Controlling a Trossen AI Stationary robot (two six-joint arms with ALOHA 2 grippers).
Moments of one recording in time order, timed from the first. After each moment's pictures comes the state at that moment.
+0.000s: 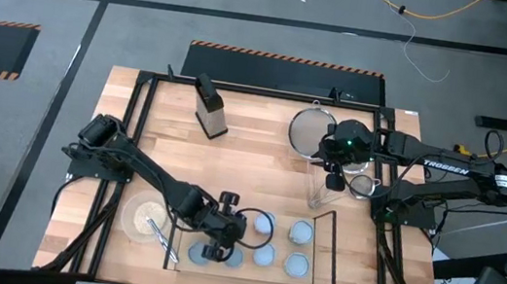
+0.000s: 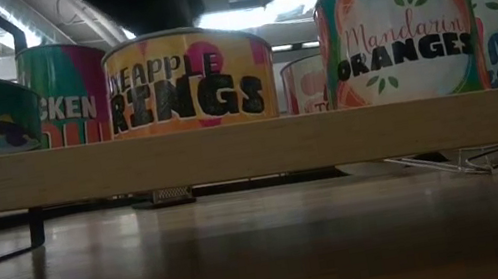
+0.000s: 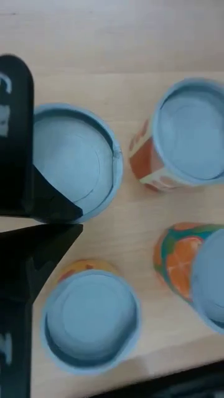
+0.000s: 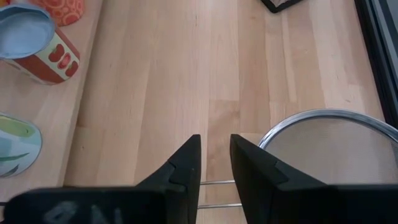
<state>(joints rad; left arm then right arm) -0.45 1.84 1.41 -0.59 -0.21 -0.29 -0.21 1.07 0.88 -0.67 -0.10 -0.27</state>
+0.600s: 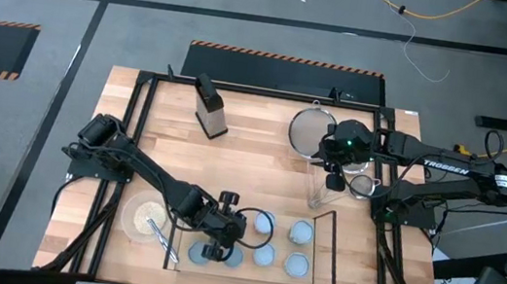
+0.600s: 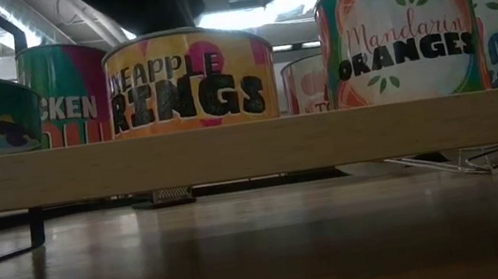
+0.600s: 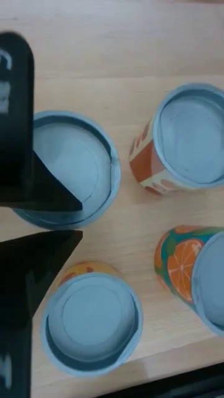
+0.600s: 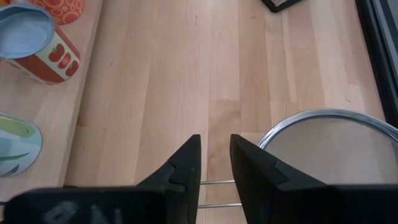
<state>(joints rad) -0.45 1.84 1.41 -0.59 -0.22 -0.28 -0.21 1.07 0.88 -0.67 -0.10 -0.27</state>
